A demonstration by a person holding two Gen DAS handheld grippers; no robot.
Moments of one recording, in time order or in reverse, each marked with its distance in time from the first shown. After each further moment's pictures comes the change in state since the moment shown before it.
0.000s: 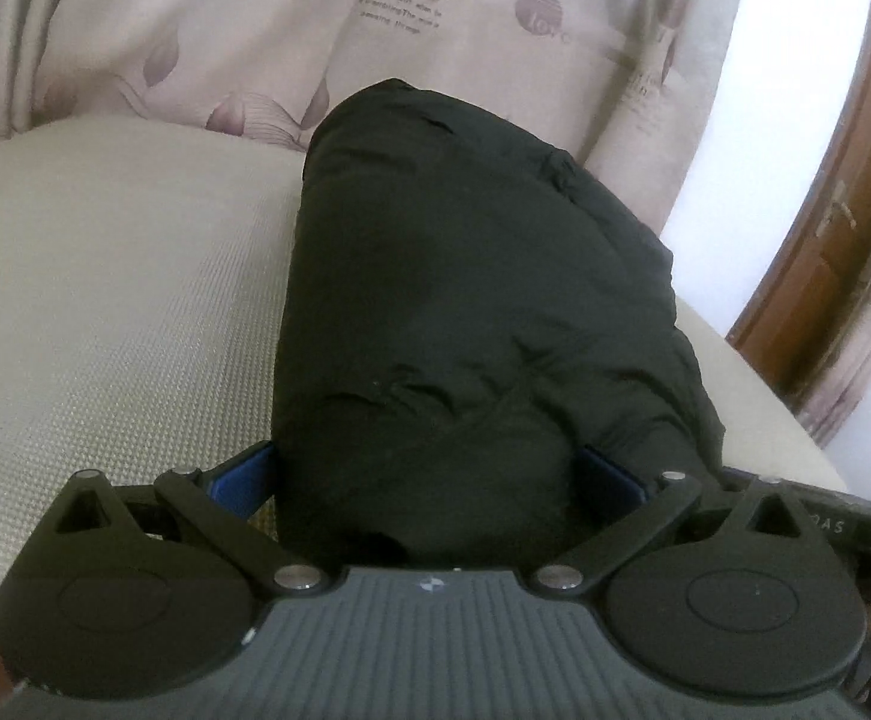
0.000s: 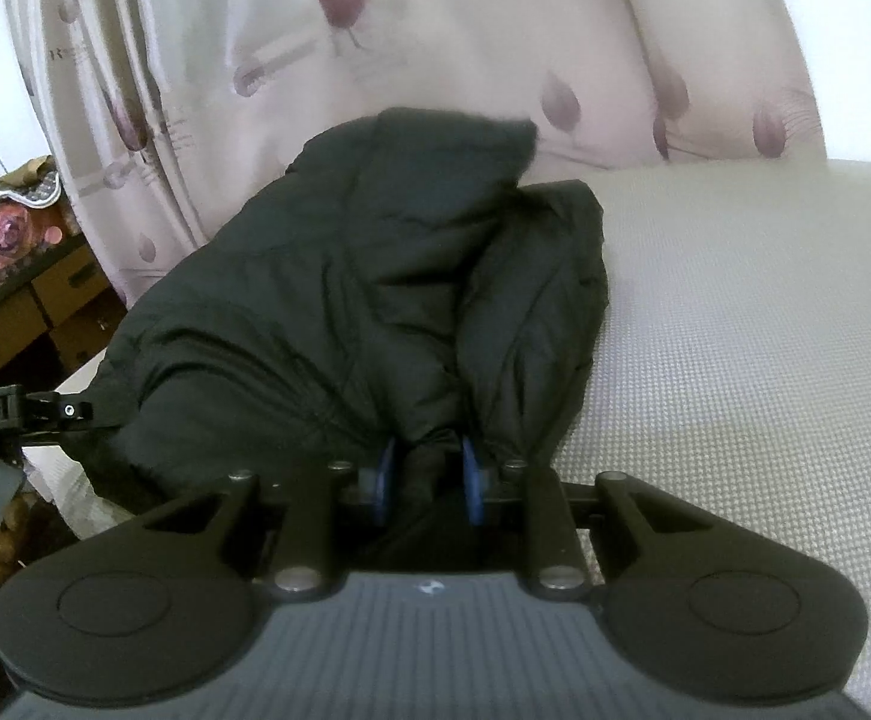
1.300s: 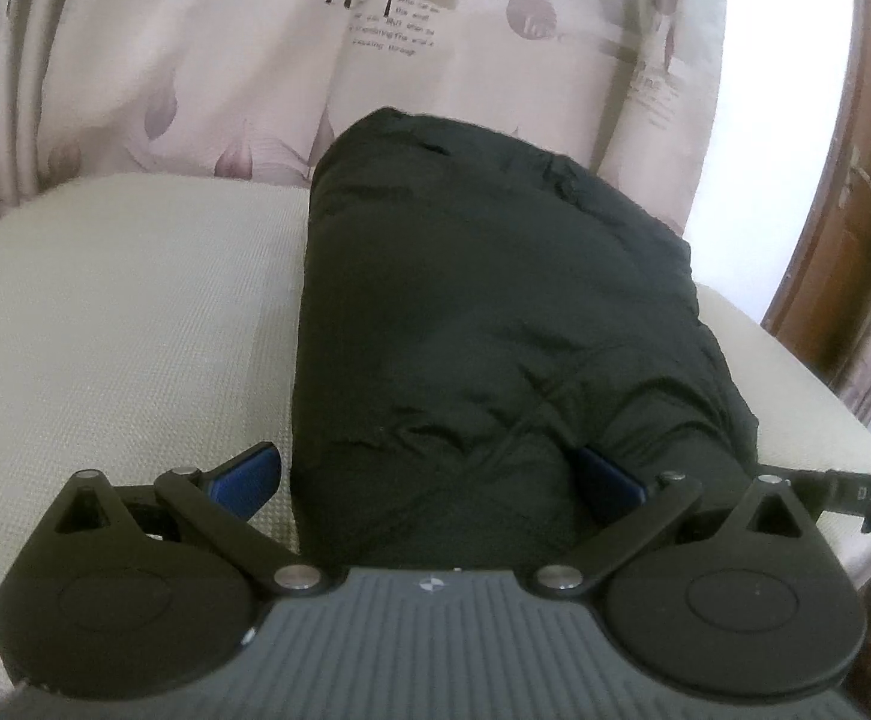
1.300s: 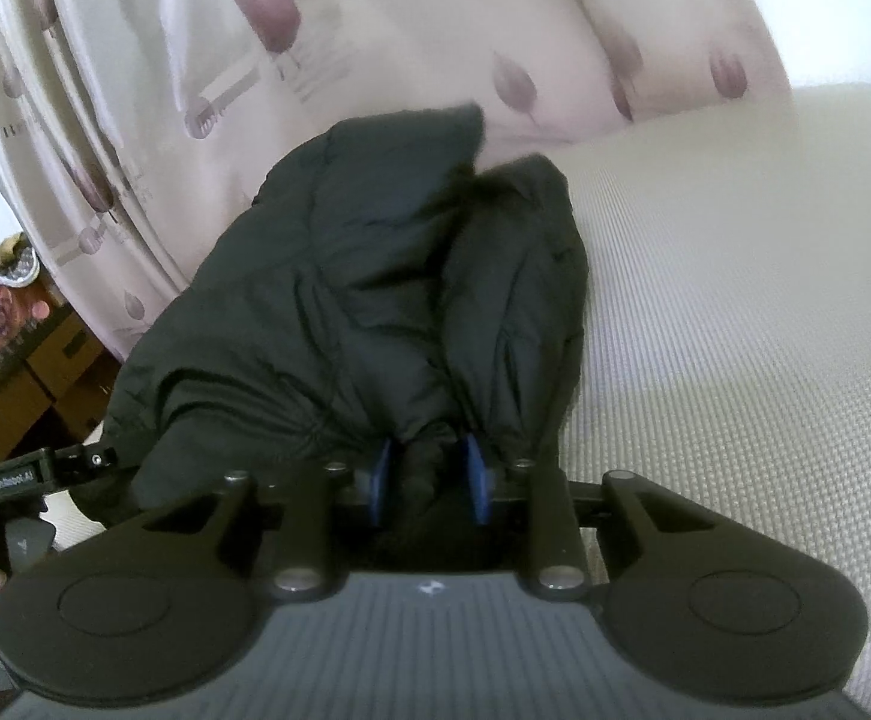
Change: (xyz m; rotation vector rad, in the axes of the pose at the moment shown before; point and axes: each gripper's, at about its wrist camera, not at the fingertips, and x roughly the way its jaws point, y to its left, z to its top) left arm 0.006 -0.014 0.009 0.105 -0.047 0.086; right arm 0.007 -0.014 -0.003 0.203 -0.004 0.027
